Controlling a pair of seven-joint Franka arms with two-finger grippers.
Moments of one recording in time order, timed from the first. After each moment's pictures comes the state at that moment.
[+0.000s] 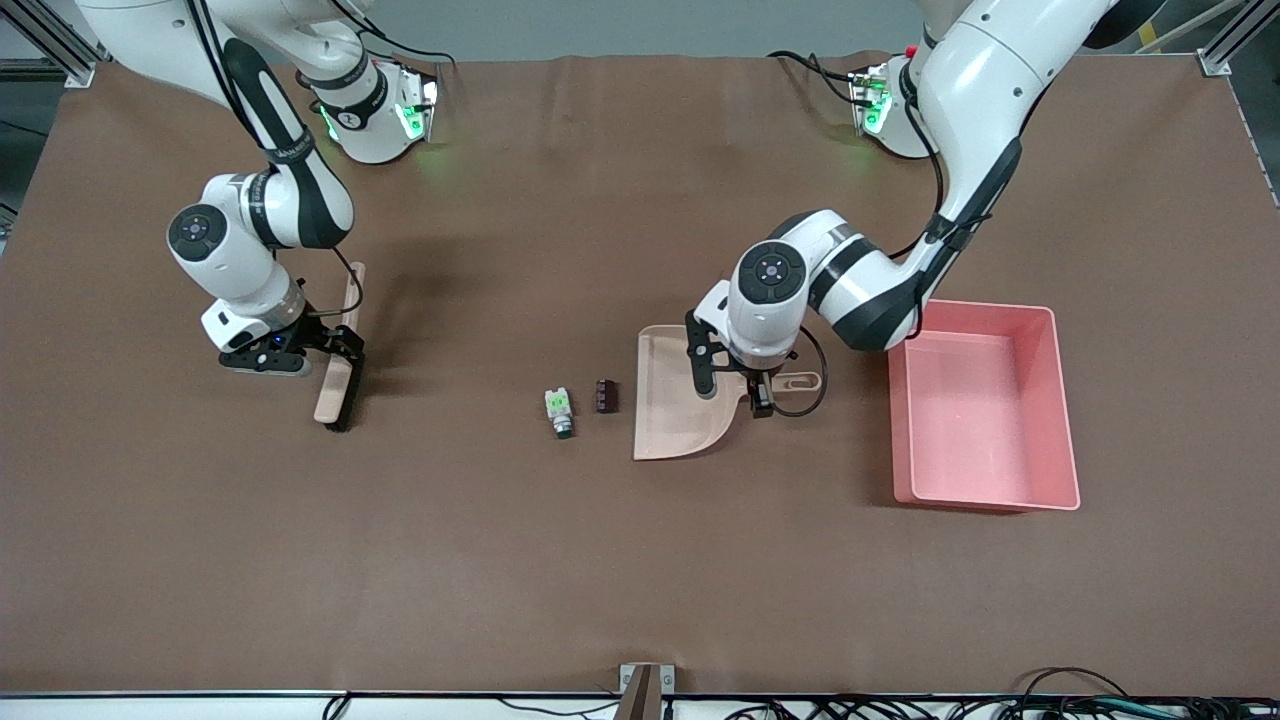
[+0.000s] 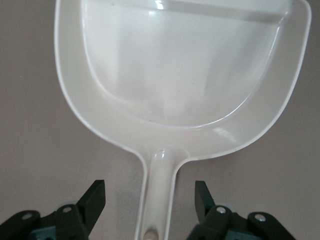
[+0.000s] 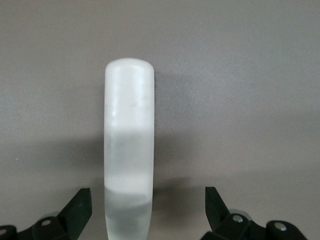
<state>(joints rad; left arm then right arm) -0.15 0.62 -0.53 -1.73 0.48 2.20 0.57 0.15 0.20 -0.14 -2.51 0.02 2.80 0.09</state>
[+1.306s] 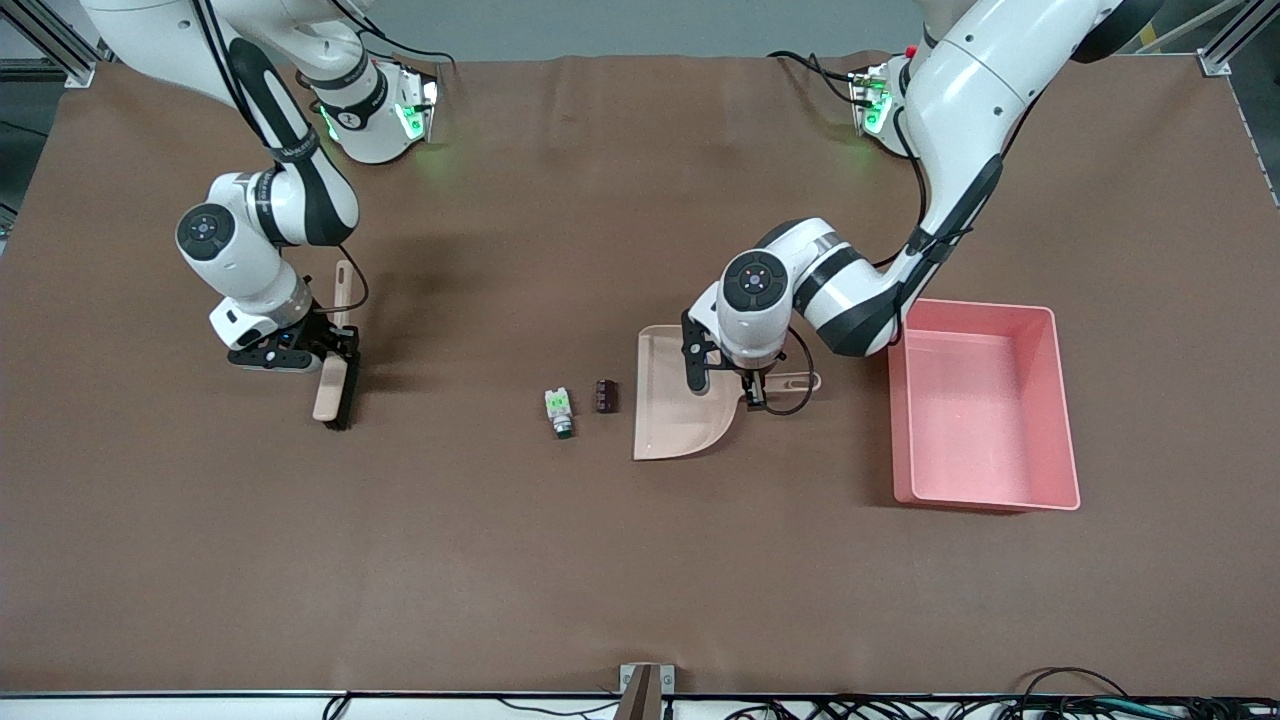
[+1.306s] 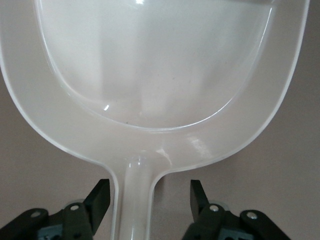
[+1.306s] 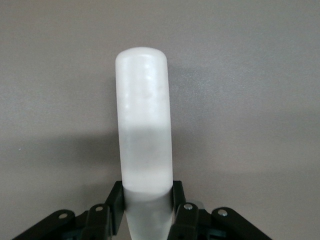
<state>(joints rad) -0.17 0.66 -0.53 -1.73 0.50 2.19 0.57 0.16 0.20 -0.13 -2.52 0.02 2.80 0.09</state>
